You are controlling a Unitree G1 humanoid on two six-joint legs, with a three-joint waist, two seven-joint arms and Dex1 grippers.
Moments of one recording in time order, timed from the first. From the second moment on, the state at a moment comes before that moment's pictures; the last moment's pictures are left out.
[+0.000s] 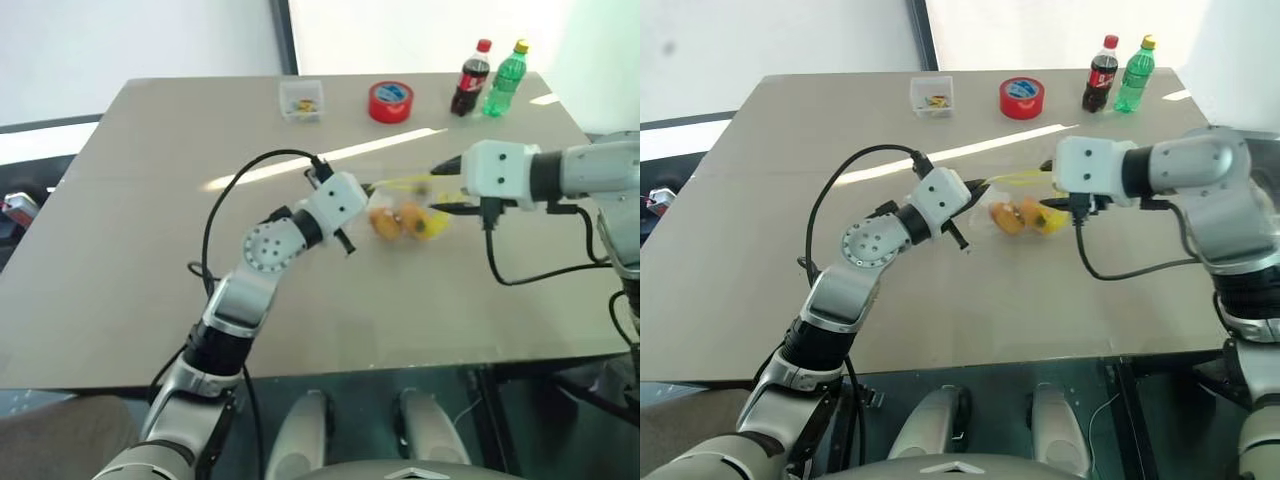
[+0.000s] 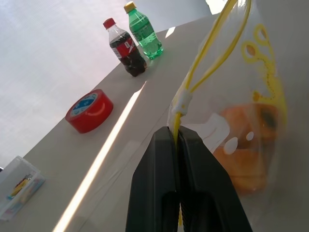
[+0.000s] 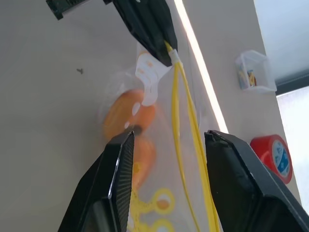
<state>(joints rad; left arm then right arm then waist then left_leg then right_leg) -0.55 0.37 -0.24 -0.17 0.11 0.28 -0.55 -0.84 -0.79 0.21 -0.17 0.00 0.30 1.17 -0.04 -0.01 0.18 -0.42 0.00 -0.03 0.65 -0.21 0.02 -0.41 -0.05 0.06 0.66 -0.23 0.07</state>
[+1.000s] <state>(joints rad) -0.56 0.42 -0.26 -0.25 0.13 0.37 -0.61 -0.90 -0.62 0.34 -0.01 -0.16 0.06 1.08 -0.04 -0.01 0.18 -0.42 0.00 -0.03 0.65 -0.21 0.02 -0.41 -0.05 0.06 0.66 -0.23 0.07</state>
